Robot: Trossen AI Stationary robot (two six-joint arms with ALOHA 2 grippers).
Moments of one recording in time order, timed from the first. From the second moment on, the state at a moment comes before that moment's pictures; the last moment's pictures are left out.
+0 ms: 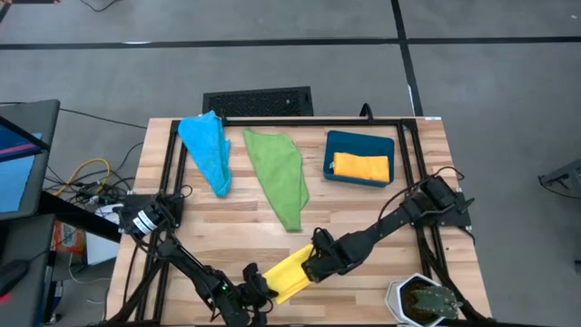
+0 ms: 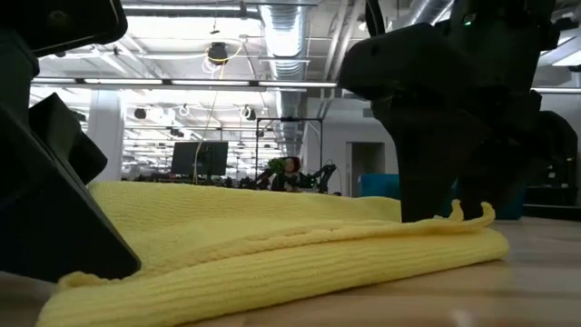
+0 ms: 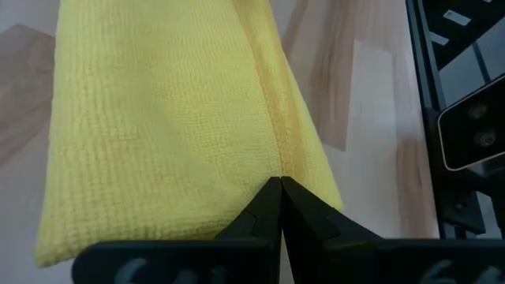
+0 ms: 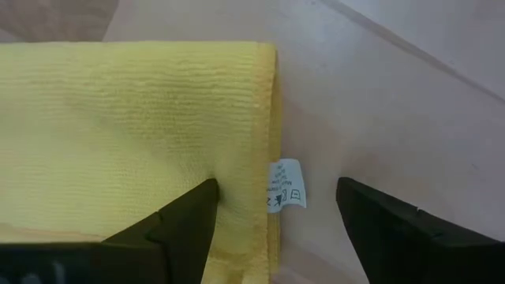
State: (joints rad) left arm -0.83 2.12 1.10 0.14 -0.65 -1.01; right arm 0.53 2.01 1.30 -0.66 0.16 1.47
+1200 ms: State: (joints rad) left arm -0.69 1.79 1.09 -0.34 -0.56 -0.93; right arm 0.28 1.84 1.28 -0.73 0.06 0.99
